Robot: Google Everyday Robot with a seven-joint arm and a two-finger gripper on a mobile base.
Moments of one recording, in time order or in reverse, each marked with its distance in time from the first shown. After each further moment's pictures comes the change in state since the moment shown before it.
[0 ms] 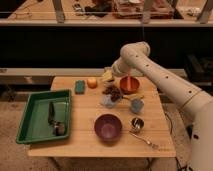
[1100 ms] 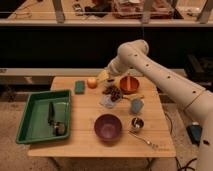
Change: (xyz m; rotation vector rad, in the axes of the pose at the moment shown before) arm 0.011 -0.052 -0.030 0.029 0.046 -0.129
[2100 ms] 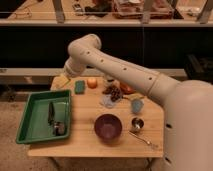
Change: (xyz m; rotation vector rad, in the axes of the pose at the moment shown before) arm 0.068 -0.197 0.058 0.126 -0.042 -0.330
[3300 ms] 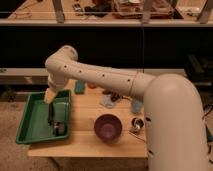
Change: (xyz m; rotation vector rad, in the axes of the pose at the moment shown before) arm -0.008 -0.069 0.051 0.005 -0.092 -0.195
